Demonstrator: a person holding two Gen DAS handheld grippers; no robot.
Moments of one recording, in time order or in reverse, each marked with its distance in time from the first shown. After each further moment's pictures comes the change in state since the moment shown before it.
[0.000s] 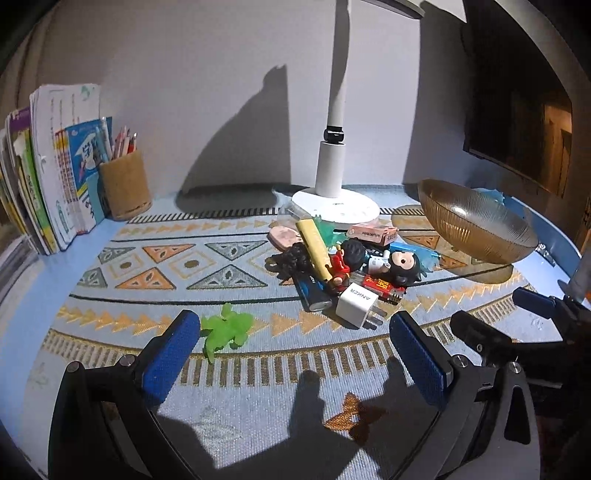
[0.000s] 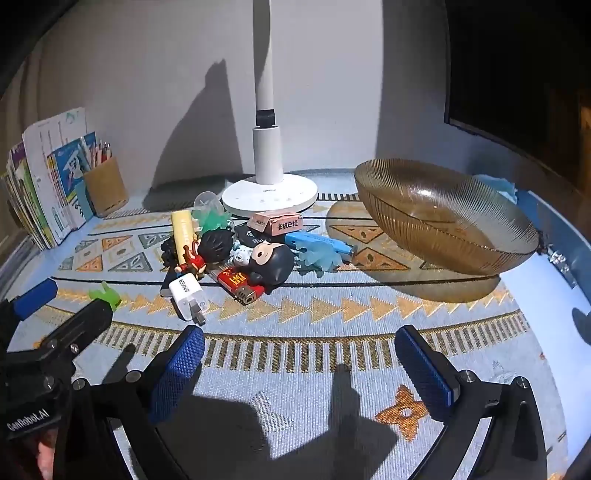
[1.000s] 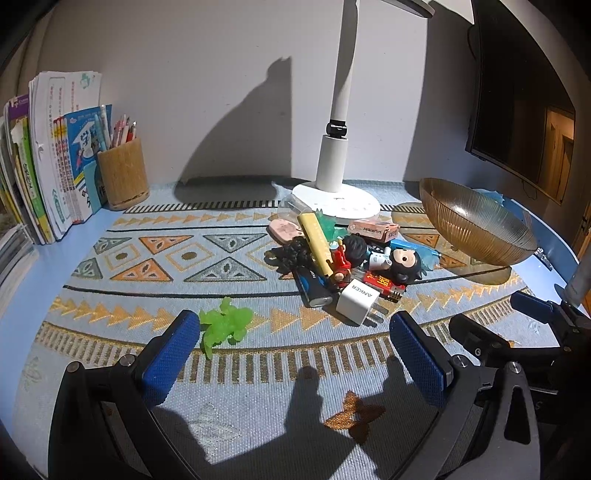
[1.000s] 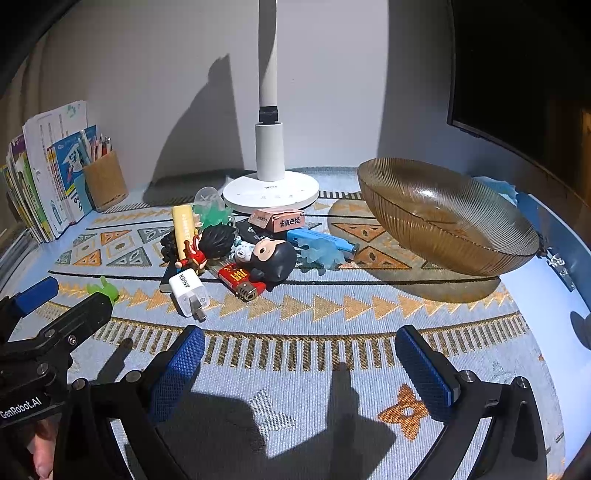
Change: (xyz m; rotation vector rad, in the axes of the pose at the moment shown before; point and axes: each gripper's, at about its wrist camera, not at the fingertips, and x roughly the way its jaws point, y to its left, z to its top) left arm 0.004 0.005 -0.001 -0.019 0.026 -0.019; right arm 0.003 0.002 -0.001 -0.002 0.018 0.006
